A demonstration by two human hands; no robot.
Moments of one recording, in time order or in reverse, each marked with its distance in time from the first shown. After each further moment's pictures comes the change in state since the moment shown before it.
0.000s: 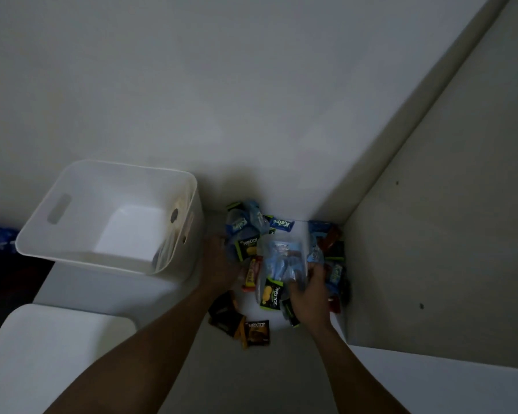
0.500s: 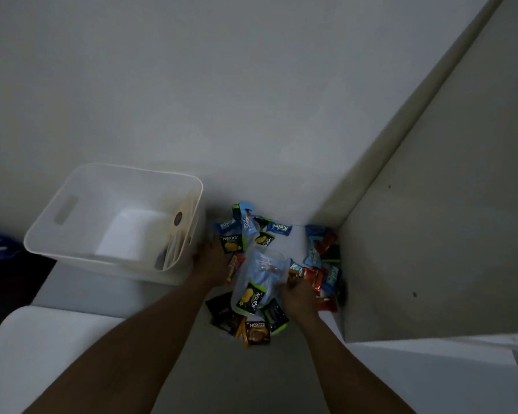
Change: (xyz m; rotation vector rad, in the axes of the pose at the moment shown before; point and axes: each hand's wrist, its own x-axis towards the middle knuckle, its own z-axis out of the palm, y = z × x) left_hand 0.017 -0.001 -0.022 0.509 -0.238 -0.136; right_hand -0.008 -0.023 0.016 -0.200 -0.114 0.186
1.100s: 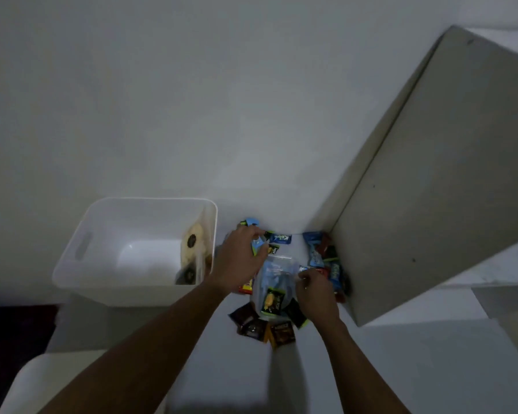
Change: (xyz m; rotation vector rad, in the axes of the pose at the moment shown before) left_hand -0.056 0.023 -0.094 -0.356 0.205 0.628; right_hand -0.085 -0.059 0.004 -0.113 0.332 -0.141
